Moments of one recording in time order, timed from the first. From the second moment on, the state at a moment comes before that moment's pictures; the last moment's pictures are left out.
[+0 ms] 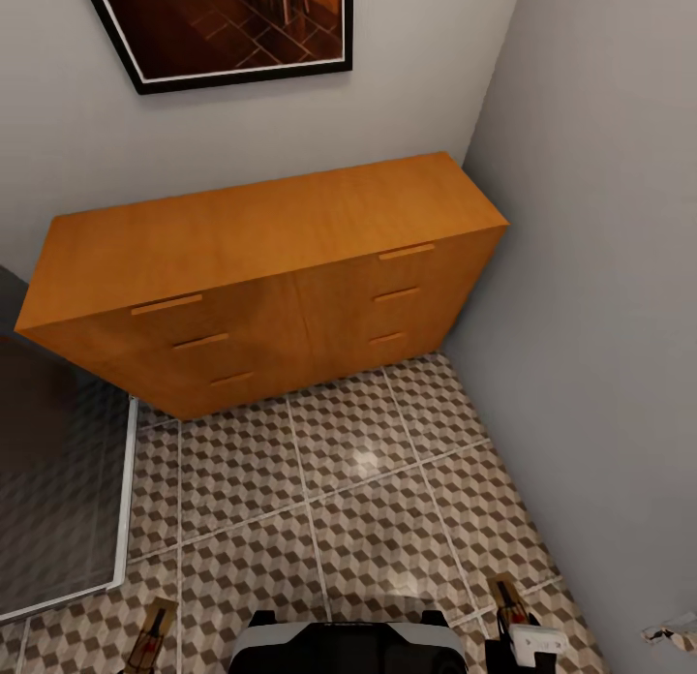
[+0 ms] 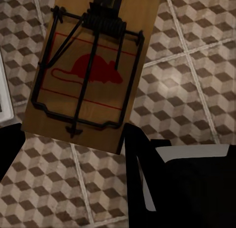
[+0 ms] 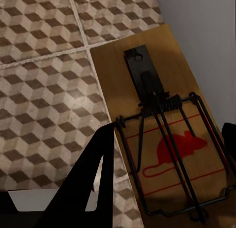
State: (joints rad) left arm -0.31 0.15 -0.56 0.07 0.76 -0.94 -0.20; right arm -0.24 -0.12 0.46 -0.41 -0.34 -0.65 -0.29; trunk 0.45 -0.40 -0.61
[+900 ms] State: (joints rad) left arm -0.31 0.15 -0.56 0.07 0.76 -0.93 -0.20; right arm -0.24 -0.12 0.46 -0.39 -0.34 -0.67 -0.30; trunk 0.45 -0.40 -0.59
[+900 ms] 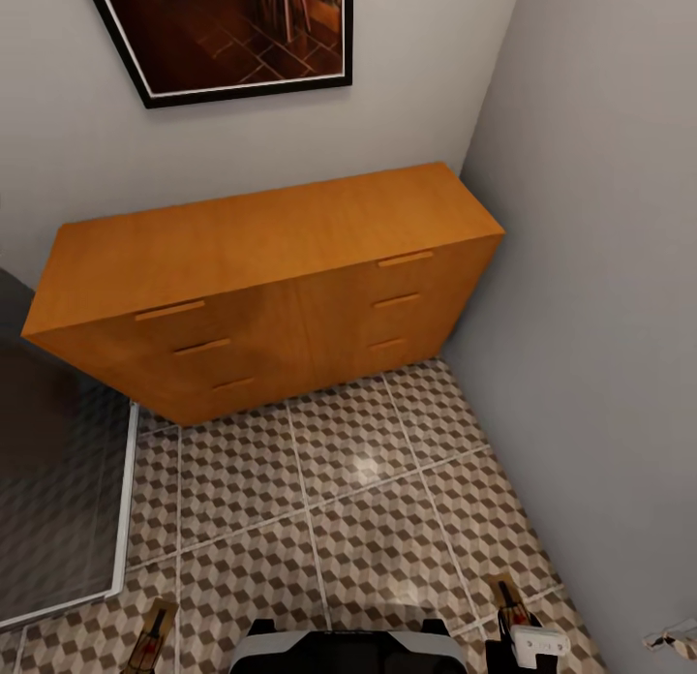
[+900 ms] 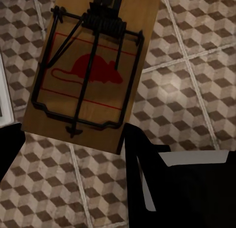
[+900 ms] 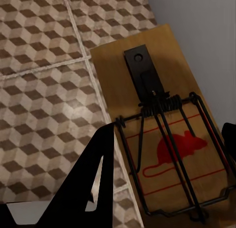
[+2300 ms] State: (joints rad) left arm -0.31 0.15 -0.56 0.07 0.76 -0.93 -0.20; right arm -0.24 -0.12 0.46 -0.39 -0.34 -0.67 -0.30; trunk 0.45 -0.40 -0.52
